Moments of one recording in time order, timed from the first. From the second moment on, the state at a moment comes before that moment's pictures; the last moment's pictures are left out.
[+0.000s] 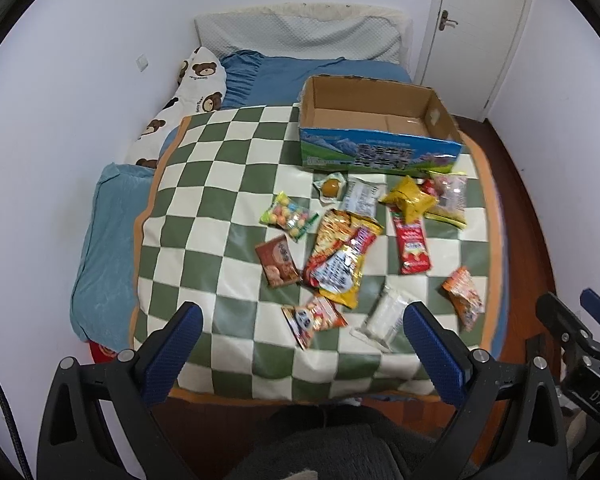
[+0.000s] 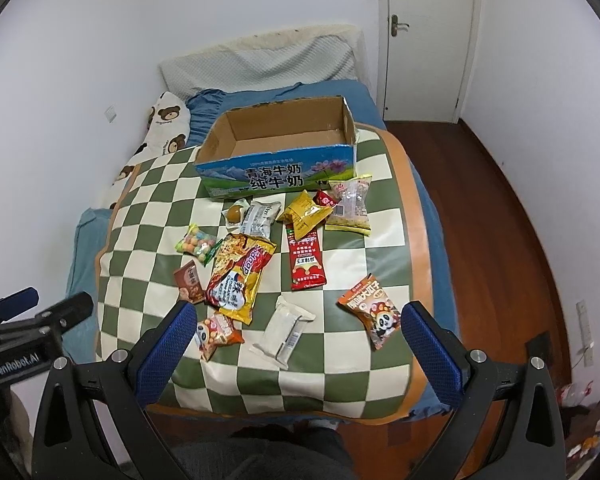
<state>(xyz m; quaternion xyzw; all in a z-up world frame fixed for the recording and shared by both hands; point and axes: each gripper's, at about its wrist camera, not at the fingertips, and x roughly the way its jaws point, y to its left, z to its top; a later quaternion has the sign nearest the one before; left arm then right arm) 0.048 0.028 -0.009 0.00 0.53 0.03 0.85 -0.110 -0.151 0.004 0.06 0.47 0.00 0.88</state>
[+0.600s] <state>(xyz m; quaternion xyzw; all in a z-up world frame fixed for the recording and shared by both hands) 0.240 -0.028 -0.273 0.09 0.71 -0.06 0.69 0.088 -0.178 -0.218 0.14 0.61 0.00 0.78</state>
